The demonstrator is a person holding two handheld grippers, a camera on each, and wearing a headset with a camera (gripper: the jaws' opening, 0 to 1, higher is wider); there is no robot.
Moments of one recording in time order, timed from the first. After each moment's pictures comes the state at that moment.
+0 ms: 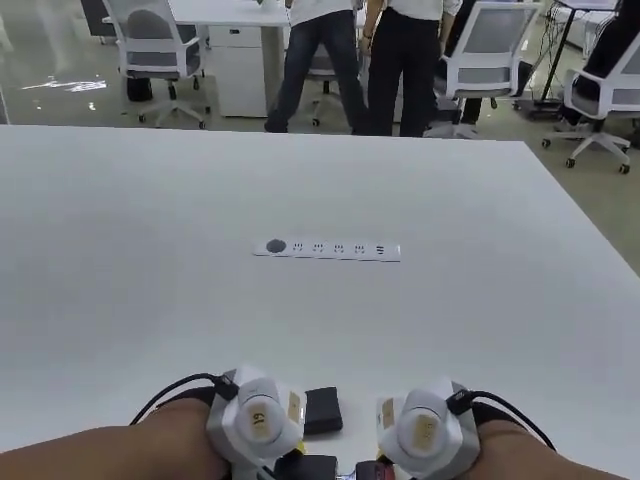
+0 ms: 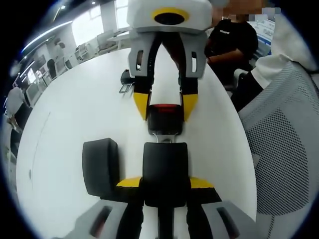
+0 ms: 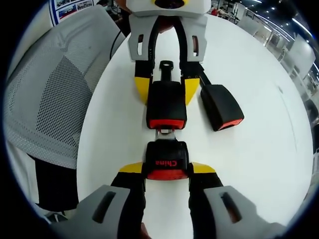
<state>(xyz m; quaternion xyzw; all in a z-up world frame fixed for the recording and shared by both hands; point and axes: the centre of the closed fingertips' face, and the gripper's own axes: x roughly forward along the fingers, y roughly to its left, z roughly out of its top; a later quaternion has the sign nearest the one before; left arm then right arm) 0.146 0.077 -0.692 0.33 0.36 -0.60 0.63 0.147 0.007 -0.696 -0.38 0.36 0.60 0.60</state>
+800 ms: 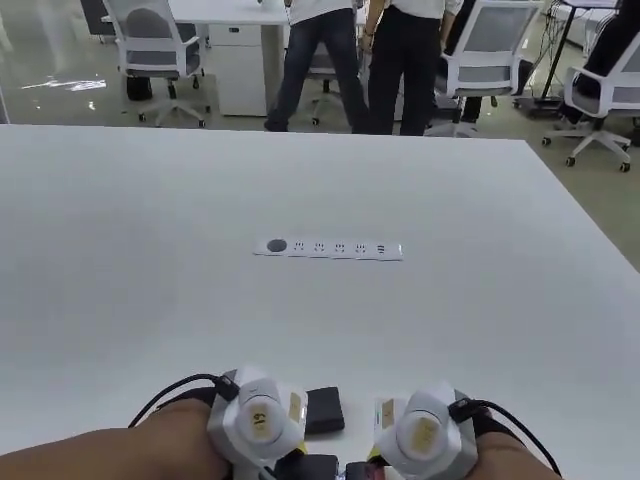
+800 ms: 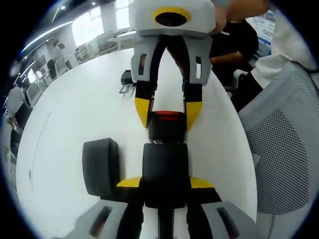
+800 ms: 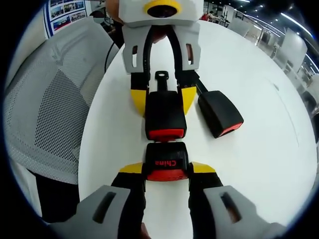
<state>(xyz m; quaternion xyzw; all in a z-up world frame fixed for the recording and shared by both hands) 0.150 0.078 -0.693 0.33 0.36 -0.60 0.63 0.148 0.021 -0.688 -0.34 0.35 0.60 0.64</state>
